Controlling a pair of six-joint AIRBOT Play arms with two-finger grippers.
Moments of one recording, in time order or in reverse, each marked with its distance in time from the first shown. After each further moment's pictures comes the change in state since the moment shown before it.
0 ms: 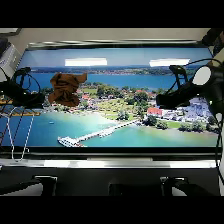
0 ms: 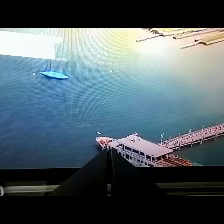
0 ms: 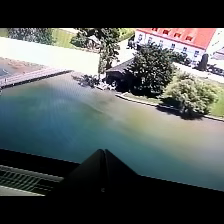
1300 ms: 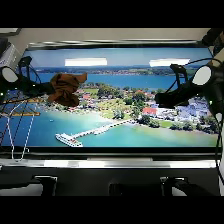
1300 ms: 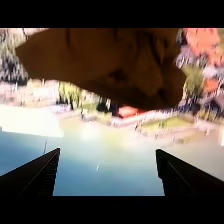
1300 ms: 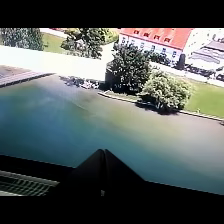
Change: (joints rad) left arm -0.026 -0.106 0.000 -0.041 0.473 -0.029; right arm 0.000 0.000 0.000 0.022 -0.026 0.033
